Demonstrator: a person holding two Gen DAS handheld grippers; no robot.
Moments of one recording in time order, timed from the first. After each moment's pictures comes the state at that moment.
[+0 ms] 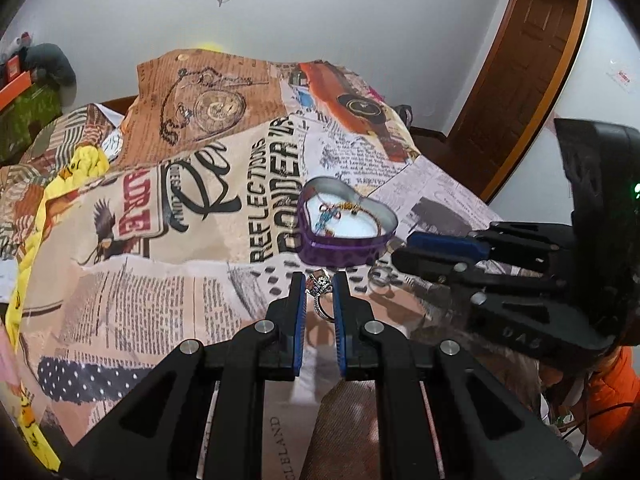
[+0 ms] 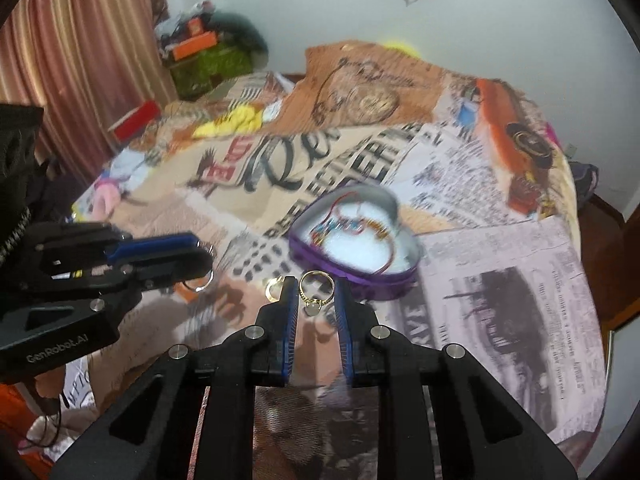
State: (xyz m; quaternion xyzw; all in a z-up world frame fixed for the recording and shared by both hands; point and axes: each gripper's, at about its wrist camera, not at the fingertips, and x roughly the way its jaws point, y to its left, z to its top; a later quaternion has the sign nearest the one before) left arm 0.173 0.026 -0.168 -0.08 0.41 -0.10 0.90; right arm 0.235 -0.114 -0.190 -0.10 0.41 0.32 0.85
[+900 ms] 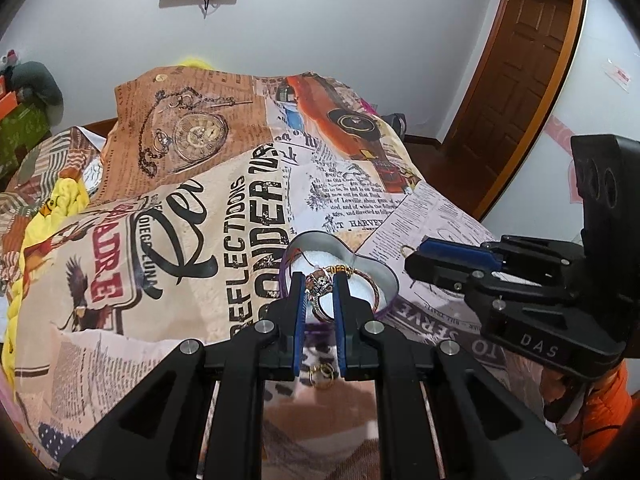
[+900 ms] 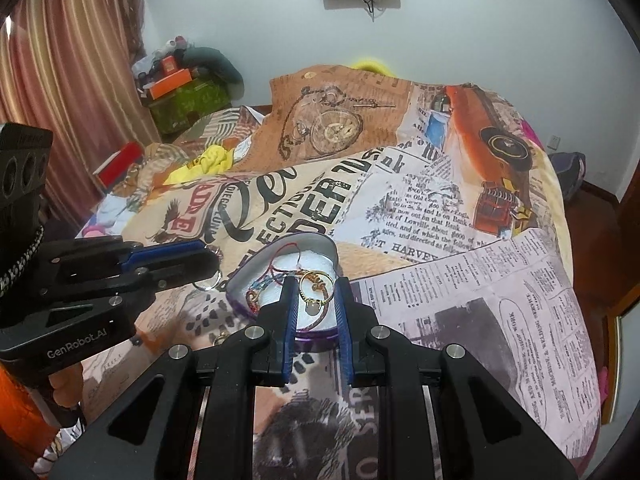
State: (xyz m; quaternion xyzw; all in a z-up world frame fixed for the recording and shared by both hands) left arm 0.237 0.010 -0.165 -0.07 0.39 -0.12 0.91; right arm 0.280 -0.143 -0.187 -0.05 0.39 0.30 0.87
